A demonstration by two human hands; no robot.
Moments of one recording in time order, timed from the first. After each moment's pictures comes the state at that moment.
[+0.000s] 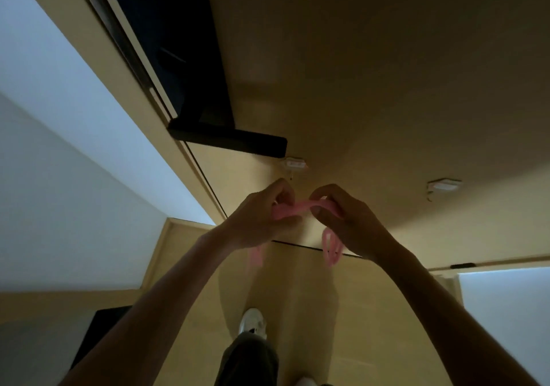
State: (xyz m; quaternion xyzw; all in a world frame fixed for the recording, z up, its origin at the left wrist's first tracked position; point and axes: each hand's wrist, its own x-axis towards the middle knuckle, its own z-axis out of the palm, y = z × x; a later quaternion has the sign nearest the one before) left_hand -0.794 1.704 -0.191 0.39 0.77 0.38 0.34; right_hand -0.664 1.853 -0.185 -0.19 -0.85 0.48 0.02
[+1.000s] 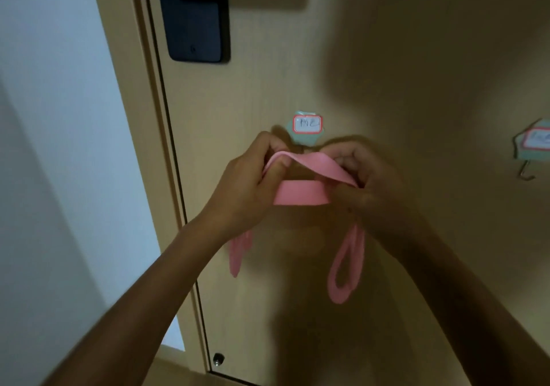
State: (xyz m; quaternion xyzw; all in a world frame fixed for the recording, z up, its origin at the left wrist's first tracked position) left_hand -0.819 1.731 -0.324 0.50 0.70 0.49 -0.15; right_hand -0.702 1.869 -0.315 0.03 -0.82 0.43 0.37
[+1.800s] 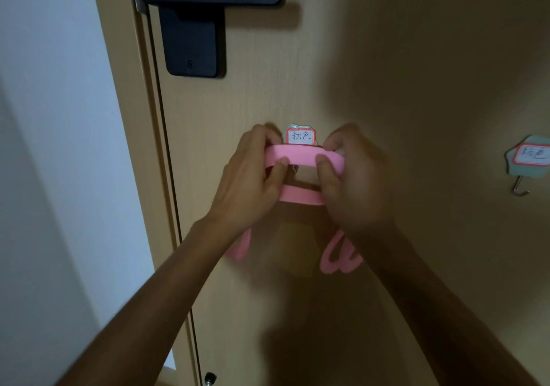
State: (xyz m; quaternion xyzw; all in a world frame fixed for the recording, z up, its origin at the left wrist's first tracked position) left_hand -0.833 1.757 -0.321 0.46 0.71 0.47 -0.26; right_hand -0.727 1.874 -0.306 -0.08 -0.83 0.15 0.54
